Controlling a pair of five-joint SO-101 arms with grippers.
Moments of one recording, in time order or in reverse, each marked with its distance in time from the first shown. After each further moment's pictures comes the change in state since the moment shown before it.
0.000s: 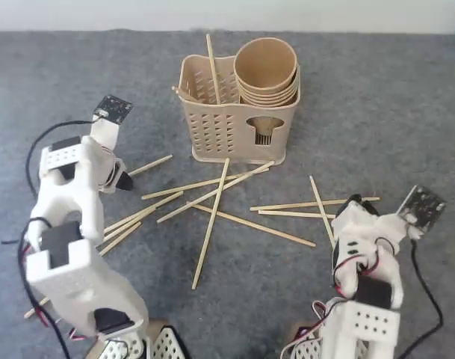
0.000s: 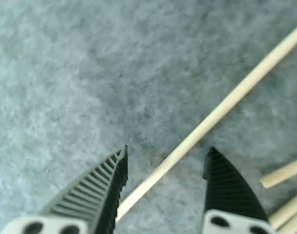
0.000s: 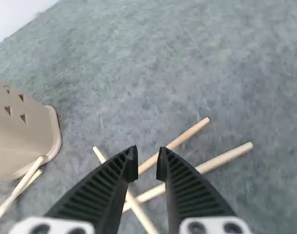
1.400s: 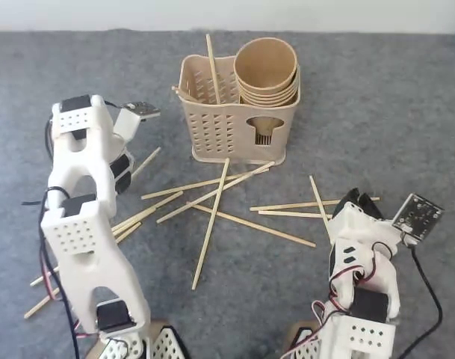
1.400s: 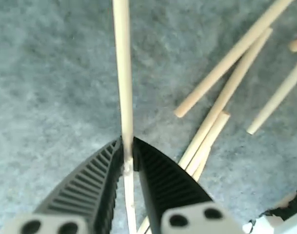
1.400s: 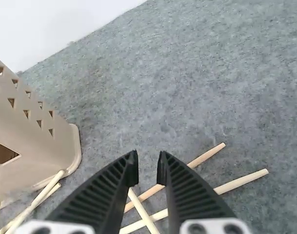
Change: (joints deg) left arm 4.2 21.1 -37.8 43.9 -7.6; right arm -1.9 -15.6 3.7 4.9 1.8
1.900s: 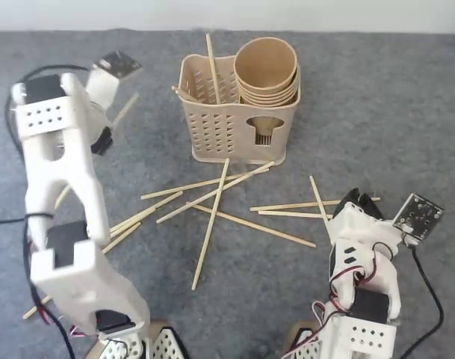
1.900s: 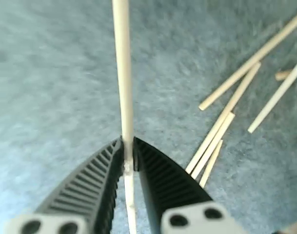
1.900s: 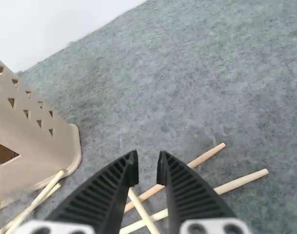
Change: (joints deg) left arm -0.3 -25.8 -0.1 0.2 5.3; right arm 0.0 0.0 0.0 0.0 0.0
